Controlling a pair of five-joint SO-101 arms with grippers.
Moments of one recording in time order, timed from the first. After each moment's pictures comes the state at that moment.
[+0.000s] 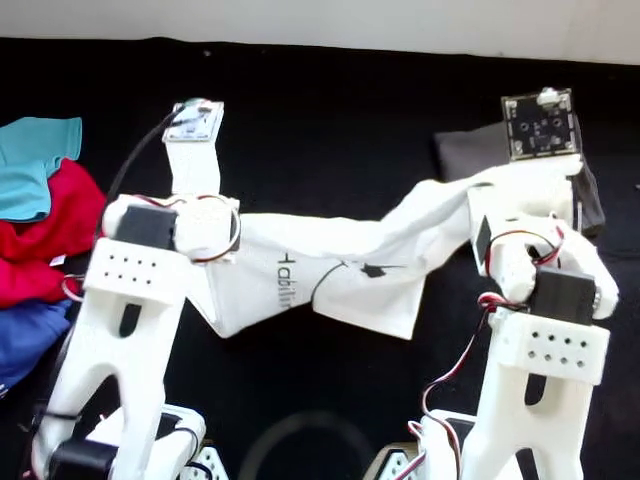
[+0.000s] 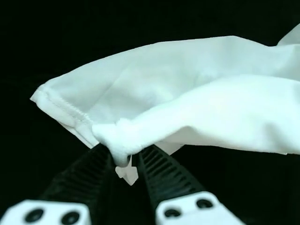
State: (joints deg) left arm 3.4 -29.6 25.9 72.1 6.8; right arm 4.6 -43.1 22.1 60.8 18.9
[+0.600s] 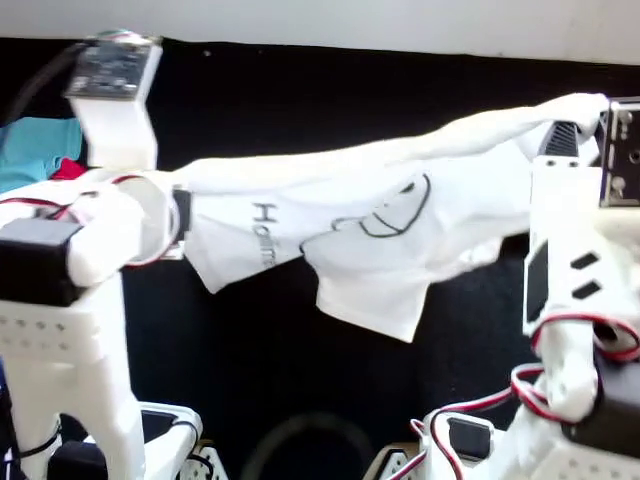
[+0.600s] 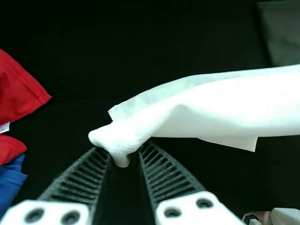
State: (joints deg) left arm -1.5 -29.0 -16.4 101.3 1.8; right arm 7.2 -44.0 -15.5 72.8 18.9
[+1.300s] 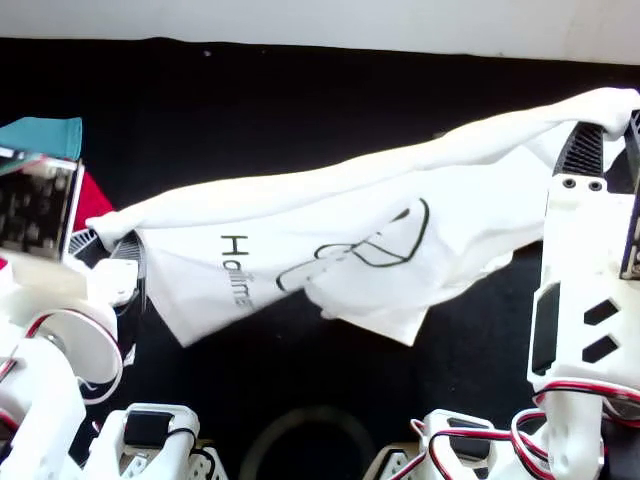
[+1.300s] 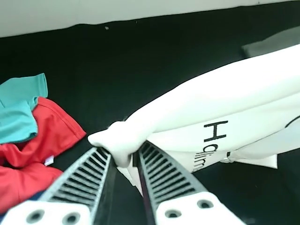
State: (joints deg) left arm -4.6 -50.1 -13.2 101.5 -6.8; right arm 7.2 -44.9 -23.0 71.8 18.9
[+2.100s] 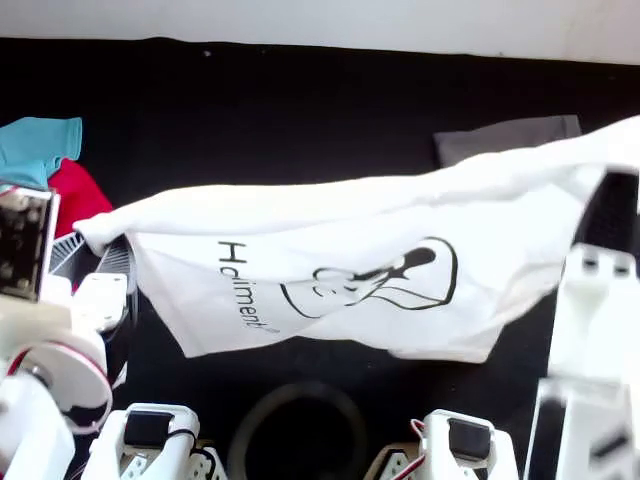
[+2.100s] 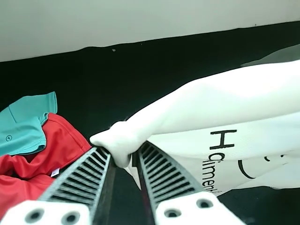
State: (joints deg) left arm -4.6 -52.8 -16.3 101.3 -6.9; right arm 7.3 -49.8 -32.7 75.0 18.9
